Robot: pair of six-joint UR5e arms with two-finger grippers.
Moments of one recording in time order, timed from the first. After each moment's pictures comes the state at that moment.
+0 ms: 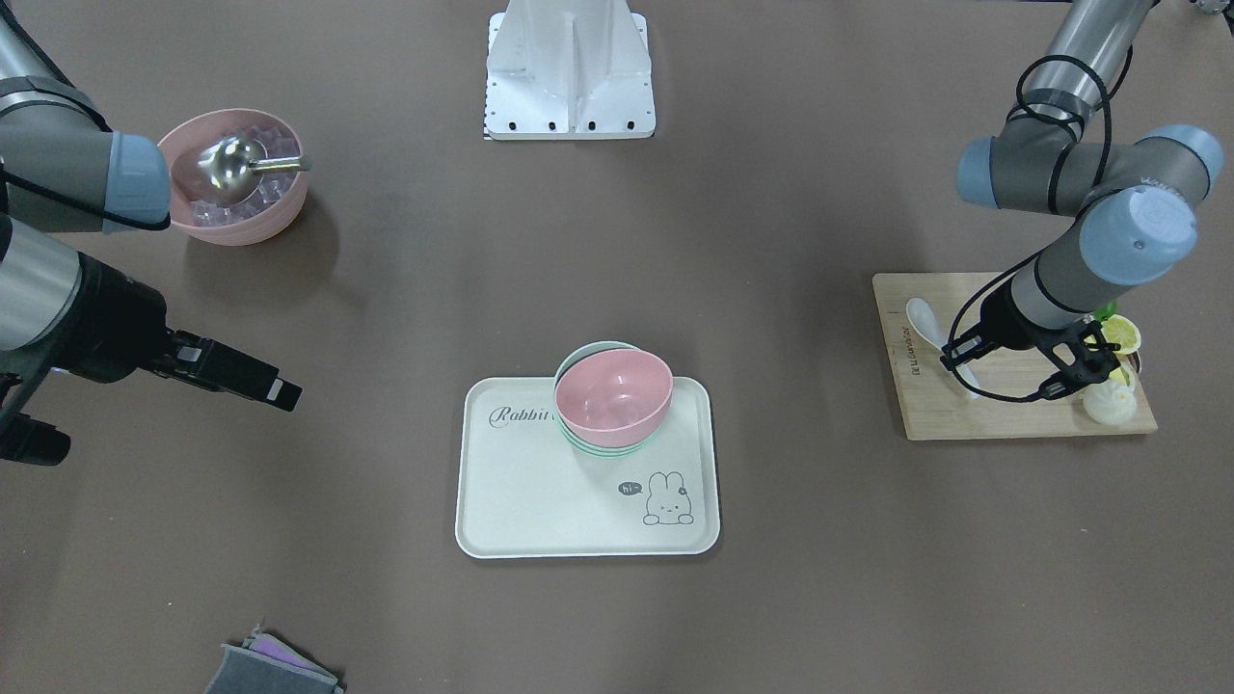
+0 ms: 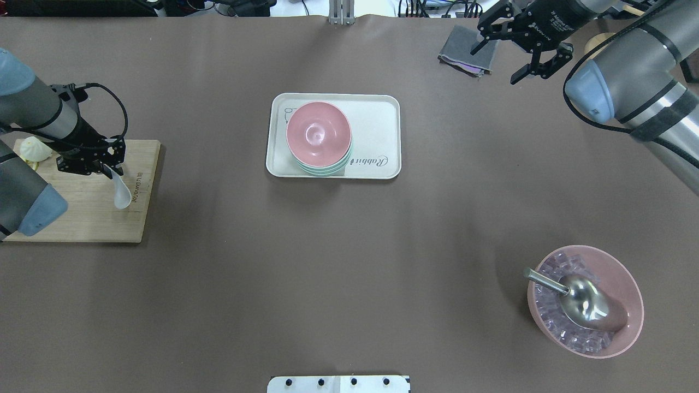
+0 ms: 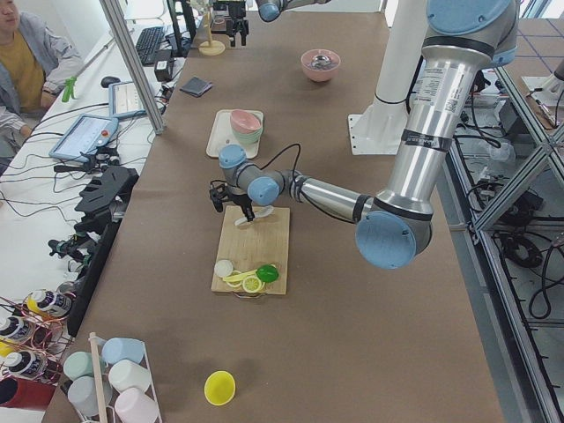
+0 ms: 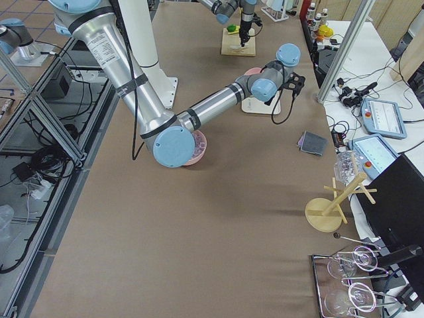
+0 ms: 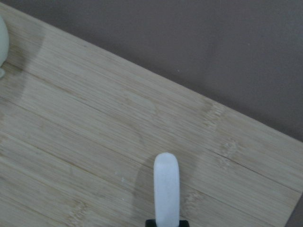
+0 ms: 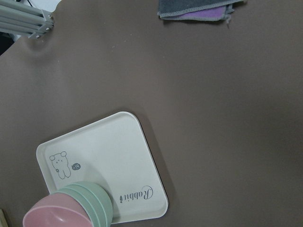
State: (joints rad) left arm -0.96 -1.85 -1.53 -1.87 -2.26 -1.23; right arm 1.14 -1.01 1.54 -1.24 2.55 1.33
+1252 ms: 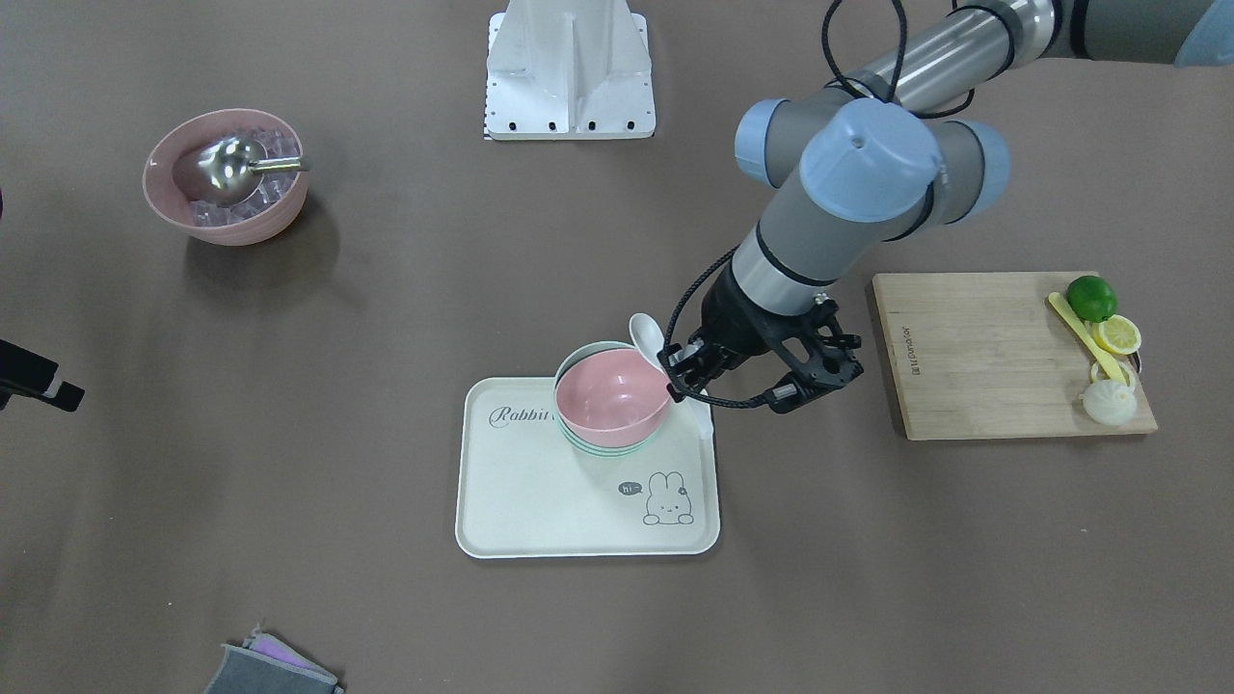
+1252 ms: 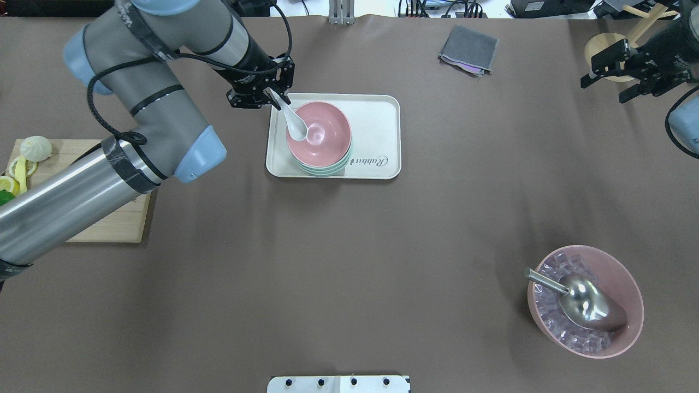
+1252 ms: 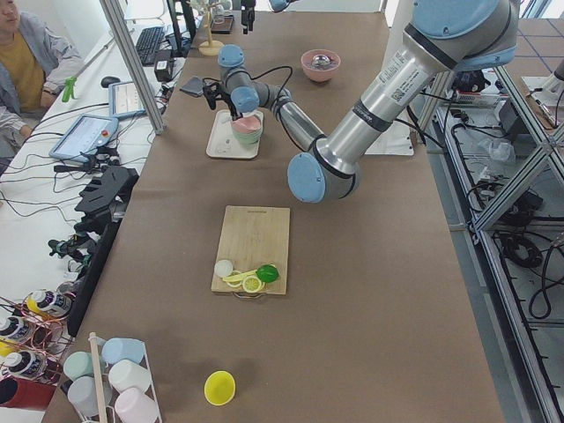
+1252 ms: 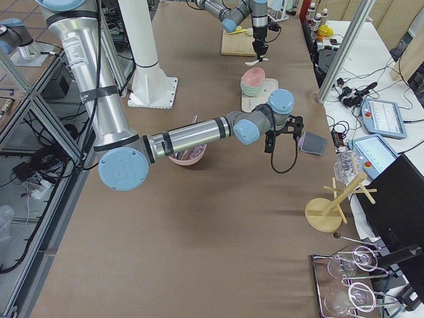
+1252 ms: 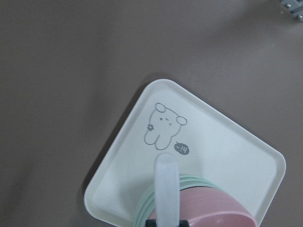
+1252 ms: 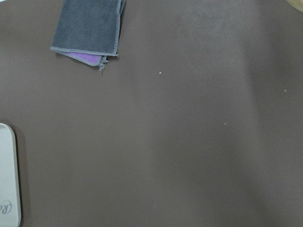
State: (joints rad) left arm -0.81 -2.37 -1.45 -1.91 -2.11 -1.59; right arm 1.26 -1.29 1.57 -1.24 2.49 0.81
